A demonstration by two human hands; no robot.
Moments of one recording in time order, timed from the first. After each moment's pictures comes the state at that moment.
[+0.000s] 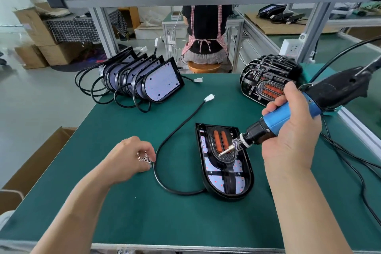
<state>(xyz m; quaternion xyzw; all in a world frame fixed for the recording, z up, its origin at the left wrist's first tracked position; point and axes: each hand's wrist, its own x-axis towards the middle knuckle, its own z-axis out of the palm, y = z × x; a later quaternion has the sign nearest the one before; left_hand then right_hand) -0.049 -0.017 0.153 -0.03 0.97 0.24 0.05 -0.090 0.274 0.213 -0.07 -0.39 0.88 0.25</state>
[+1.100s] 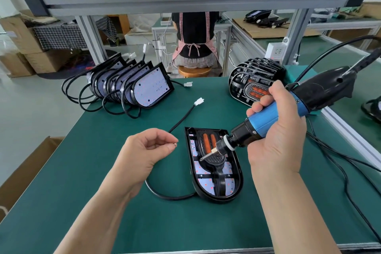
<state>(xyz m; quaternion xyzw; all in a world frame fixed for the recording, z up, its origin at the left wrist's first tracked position) -0.037 0.058 0.182 -0.02 0.74 0.67 -0.05 -0.071 0.269 0.231 -0.07 -0.36 0.90 0.23</state>
